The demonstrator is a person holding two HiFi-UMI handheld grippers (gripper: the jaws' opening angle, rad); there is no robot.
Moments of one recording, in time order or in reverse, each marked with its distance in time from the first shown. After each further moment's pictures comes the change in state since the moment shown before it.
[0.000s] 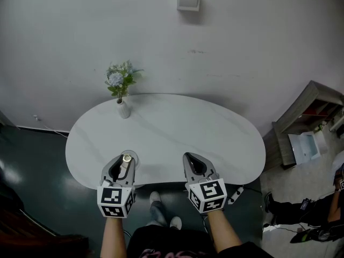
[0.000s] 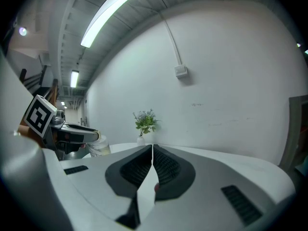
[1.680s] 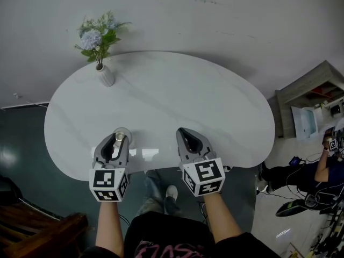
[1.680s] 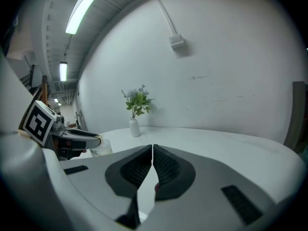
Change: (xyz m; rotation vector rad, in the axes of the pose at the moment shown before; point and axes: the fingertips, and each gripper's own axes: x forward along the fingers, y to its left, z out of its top) left arm 0.091 0.034 -0.085 -0.095 0.157 -0.058; right arm 0.089 -0.015 -0.065 0.062 0.175 -0.032
